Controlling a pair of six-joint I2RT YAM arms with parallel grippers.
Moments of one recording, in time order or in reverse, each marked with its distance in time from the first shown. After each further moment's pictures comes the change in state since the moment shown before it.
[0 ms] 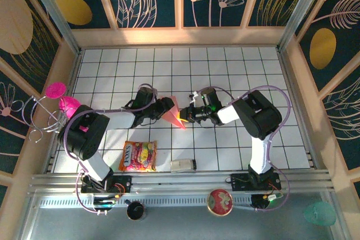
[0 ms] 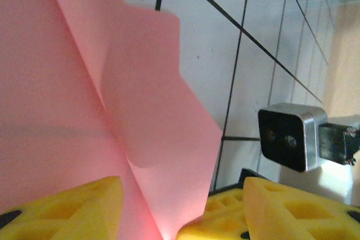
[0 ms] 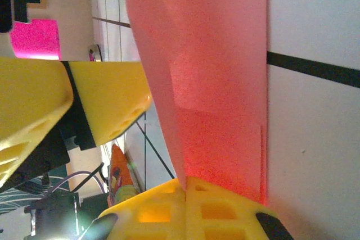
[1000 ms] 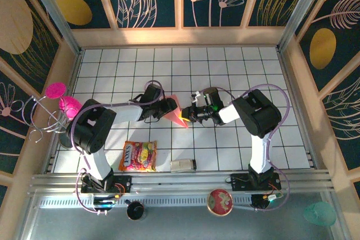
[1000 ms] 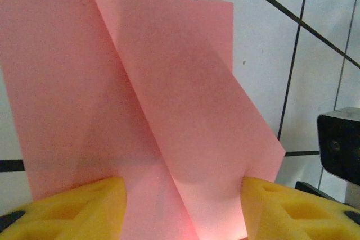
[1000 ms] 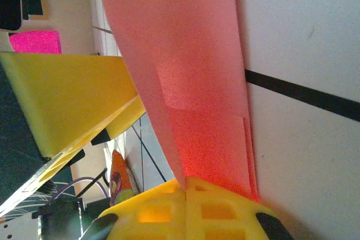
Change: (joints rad) left arm -0.040 0.105 0.167 -0.237 -0.108 0.101; right arm -0.031 0.022 -0.006 0.029 -0.018 0.020
